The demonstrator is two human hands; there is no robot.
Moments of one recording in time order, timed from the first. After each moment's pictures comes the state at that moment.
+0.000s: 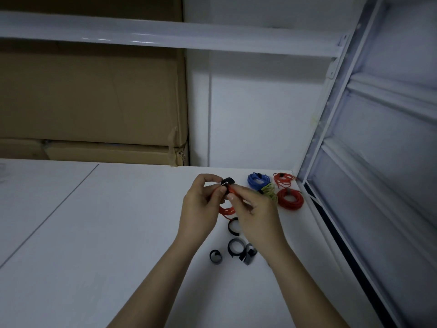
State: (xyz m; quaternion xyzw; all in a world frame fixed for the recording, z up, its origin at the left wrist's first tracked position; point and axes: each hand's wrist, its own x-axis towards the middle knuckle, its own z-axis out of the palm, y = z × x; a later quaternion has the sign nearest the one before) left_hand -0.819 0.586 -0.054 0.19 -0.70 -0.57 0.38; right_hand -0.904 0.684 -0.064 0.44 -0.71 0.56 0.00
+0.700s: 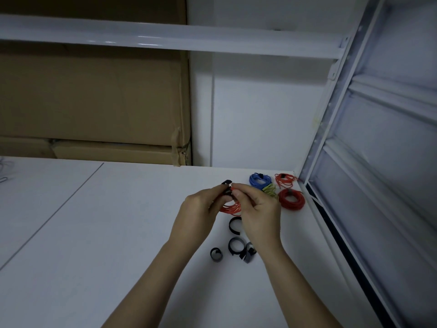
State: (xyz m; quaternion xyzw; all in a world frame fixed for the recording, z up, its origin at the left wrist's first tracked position) left_hand -0.805 0.582 -0.061 0.14 -0.86 -0.29 0.40; right_hand -0.898 0.678 -0.067 0.35 -0.66 0.66 0.03
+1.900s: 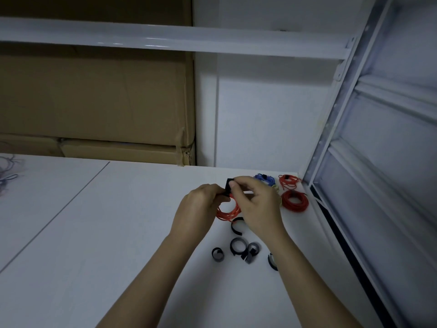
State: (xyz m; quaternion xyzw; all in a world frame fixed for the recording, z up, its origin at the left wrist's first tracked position) left_hand -0.805 0.581 -0.048 0.20 -0.89 -0.24 0.33; right_hand -0.914 0.672 -0.055 0.45 -0.67 0.59 0.04
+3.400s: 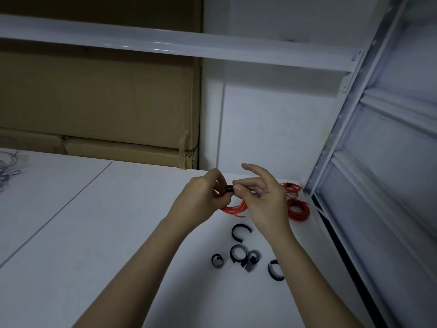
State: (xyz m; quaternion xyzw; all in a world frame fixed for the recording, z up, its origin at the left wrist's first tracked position) left_hand -0.809 0.564 -0.021 0.21 -0.89 -0.30 0.28; right_hand -0.914 0.673 -0.032 0.42 -0.62 0.66 -0.05
